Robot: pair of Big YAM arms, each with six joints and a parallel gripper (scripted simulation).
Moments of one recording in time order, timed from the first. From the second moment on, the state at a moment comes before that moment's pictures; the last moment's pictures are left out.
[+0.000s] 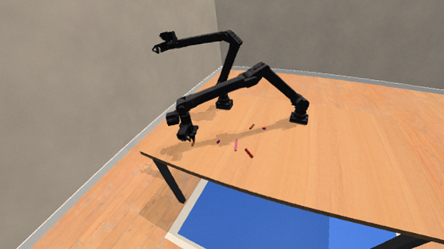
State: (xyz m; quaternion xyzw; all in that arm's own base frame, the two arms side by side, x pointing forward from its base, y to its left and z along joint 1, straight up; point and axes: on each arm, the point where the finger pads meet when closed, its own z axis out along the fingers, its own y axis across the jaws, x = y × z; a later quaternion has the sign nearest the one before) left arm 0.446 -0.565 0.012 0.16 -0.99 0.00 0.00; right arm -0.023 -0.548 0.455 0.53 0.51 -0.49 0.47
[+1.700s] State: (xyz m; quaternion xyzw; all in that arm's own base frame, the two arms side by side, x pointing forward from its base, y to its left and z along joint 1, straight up) left arm 0.442 -0.565 0.009 0.16 -0.99 0.00 0.00; right arm -0.023 -0.548 0.455 0.53 0.51 -0.49 0.47
